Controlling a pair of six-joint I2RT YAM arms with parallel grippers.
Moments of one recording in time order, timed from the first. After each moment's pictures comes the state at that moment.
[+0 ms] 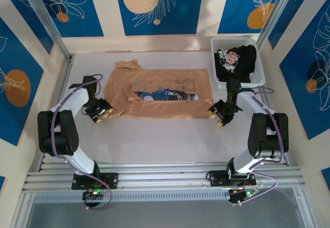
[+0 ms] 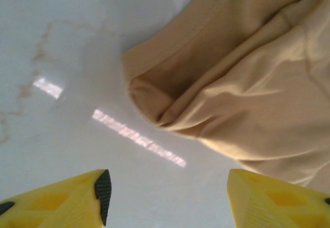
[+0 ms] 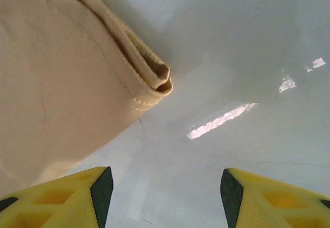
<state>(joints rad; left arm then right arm) 0.04 1.65 1.11 -0.92 0.16 -0.70 -0.02 1.56 0.97 -0.87 -0.33 0.81</state>
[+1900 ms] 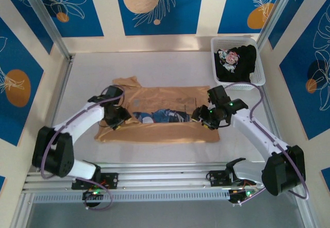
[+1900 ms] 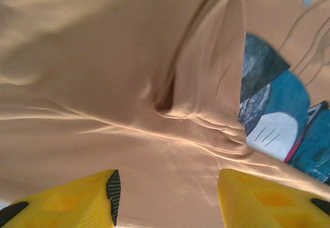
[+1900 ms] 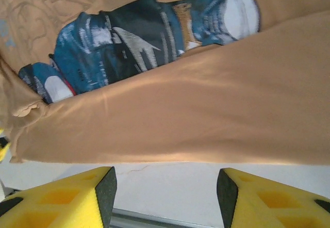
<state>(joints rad) -0.36 1.46 0.92 -0.78 0.13 -0.96 0.37 1.20 0.89 -0.85 -0.31 0.82</state>
